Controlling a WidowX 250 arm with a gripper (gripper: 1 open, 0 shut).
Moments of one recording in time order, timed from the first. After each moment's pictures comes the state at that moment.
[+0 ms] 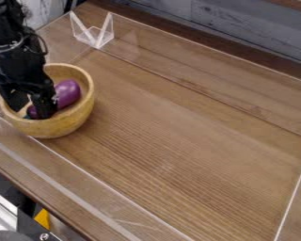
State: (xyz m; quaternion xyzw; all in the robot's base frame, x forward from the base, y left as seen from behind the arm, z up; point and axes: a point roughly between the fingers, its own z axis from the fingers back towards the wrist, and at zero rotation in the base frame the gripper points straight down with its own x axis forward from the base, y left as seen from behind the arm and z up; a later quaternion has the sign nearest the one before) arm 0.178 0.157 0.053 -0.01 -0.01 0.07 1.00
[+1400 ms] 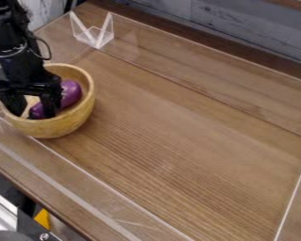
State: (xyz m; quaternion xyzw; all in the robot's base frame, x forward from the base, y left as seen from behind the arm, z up) arm 0.179 0.166 0.049 0.00 -0.02 0.21 0.98
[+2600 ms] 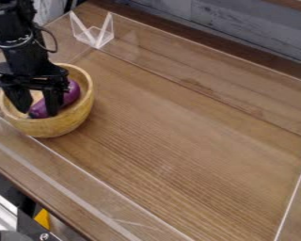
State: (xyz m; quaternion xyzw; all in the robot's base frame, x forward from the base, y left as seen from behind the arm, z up) arm 0.190 0.141 0.067 0.00 -0.01 0.20 0.98
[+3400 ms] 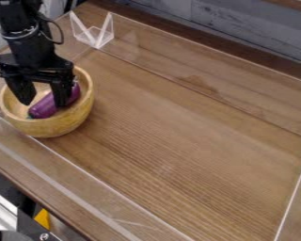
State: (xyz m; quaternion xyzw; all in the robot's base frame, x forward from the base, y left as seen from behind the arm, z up) arm 0.198 0.140 0.073 0.00 -0.02 0.19 0.98
